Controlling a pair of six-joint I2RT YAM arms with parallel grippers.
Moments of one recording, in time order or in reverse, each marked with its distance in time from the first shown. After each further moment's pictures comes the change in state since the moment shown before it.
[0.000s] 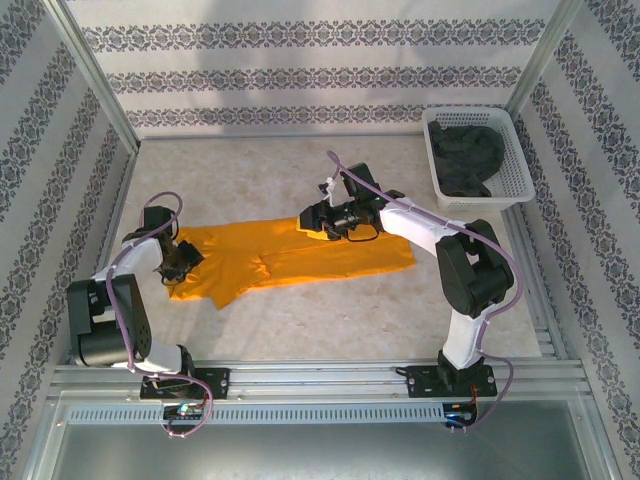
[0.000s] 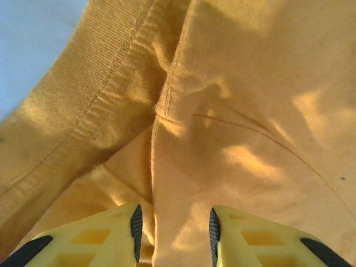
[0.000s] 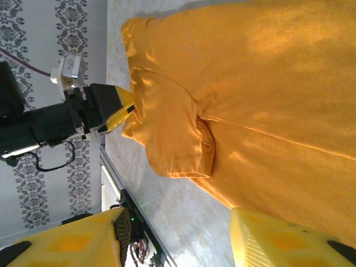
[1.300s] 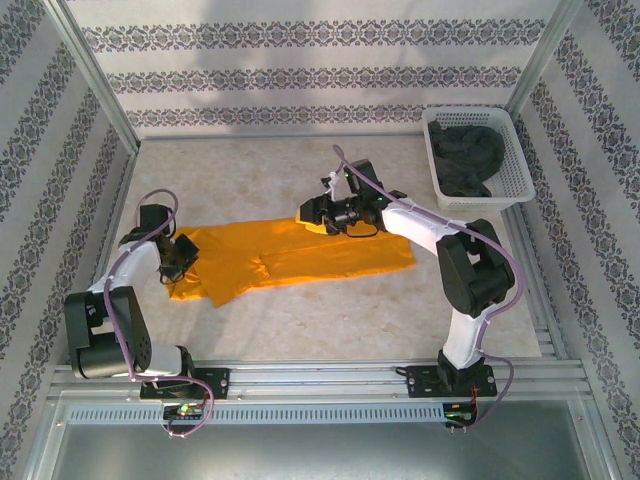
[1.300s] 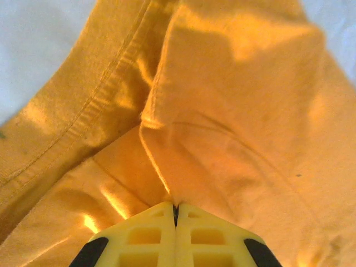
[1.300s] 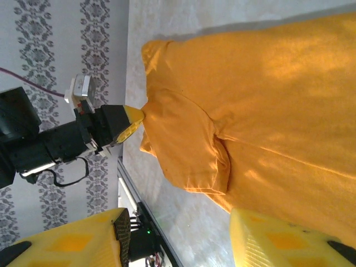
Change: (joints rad) left arm 0.000 -0.078 0.011 0.003 0.006 -0.059; right arm -0.023 0.000 -0.015 0.127 -0.027 0.098
